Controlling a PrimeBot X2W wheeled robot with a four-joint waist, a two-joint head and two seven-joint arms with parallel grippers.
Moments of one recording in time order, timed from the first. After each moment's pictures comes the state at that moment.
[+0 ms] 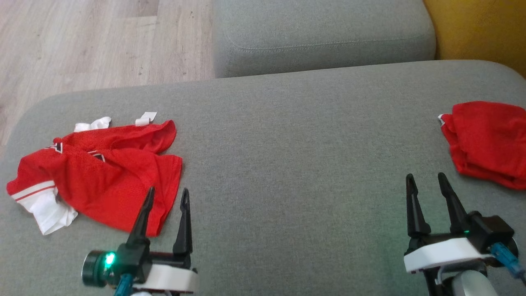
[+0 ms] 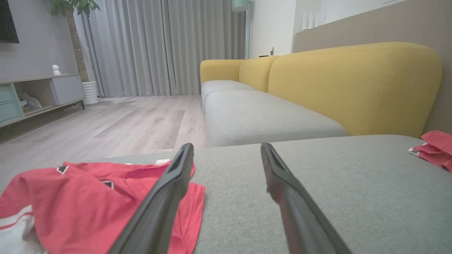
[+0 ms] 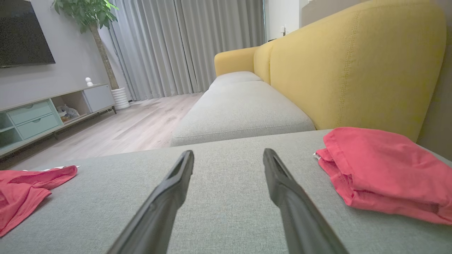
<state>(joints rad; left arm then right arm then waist) 0.00 0.05 -0.21 0.19 -0.10 0.02 -0.25 0.01 -0.04 0.00 0.25 0.15 0.13 -0.25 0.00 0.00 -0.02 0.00</state>
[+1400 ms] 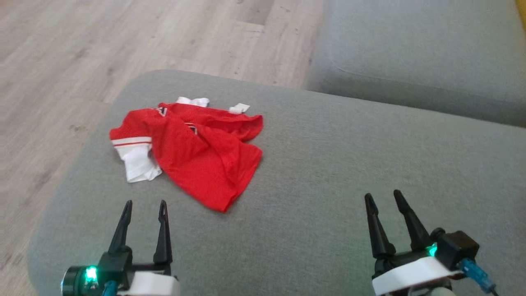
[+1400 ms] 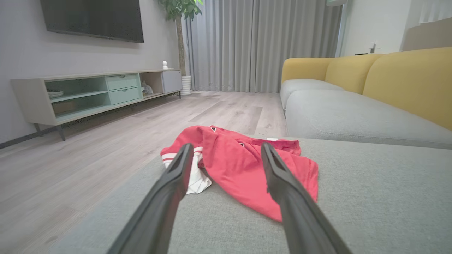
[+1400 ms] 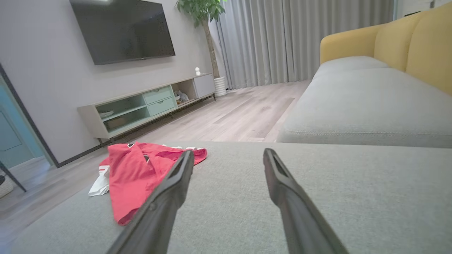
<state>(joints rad) 0.03 0.07 -0.13 0.24 -0.08 0.04 -0.25 0.08 -0.04 0.19 0.20 0.26 0.13 -0.25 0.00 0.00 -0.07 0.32</state>
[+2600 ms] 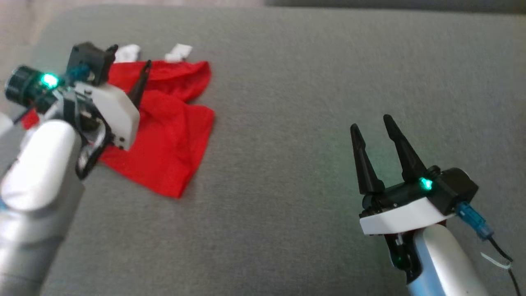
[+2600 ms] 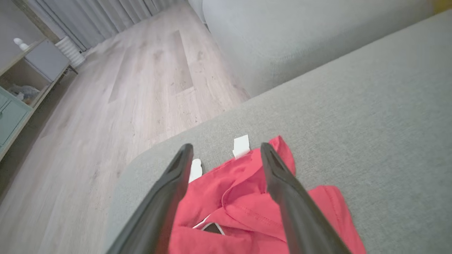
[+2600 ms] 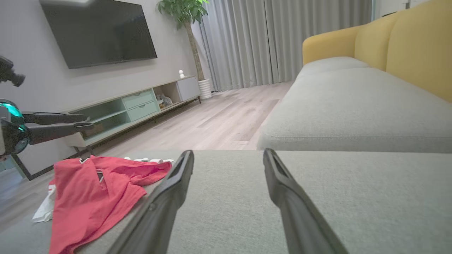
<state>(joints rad) -0.72 0.41 -0.45 0.40 -0.30 -0.13 0.34 -0.16 -0.05 0.24 0.13 0.19 0.13 -0.25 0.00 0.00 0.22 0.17</state>
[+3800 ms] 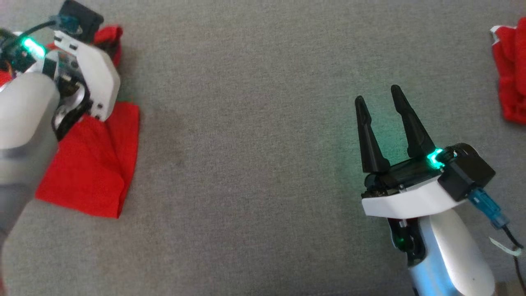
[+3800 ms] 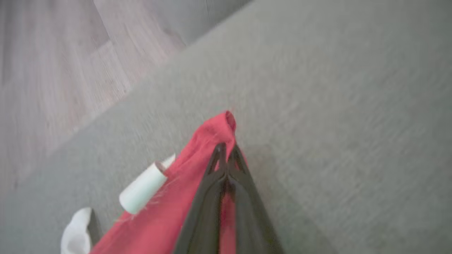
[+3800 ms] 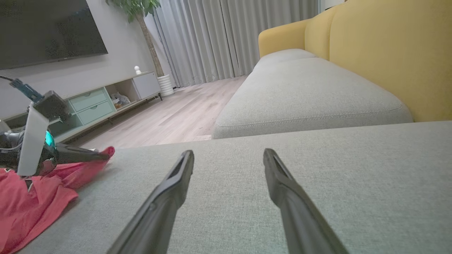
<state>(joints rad) -1.12 0.54 -1.02 0.73 -0.70 -0.13 0.38 -0.22 -0.05 0.24 0.05 0.20 0.13 -0.25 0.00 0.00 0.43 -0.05</state>
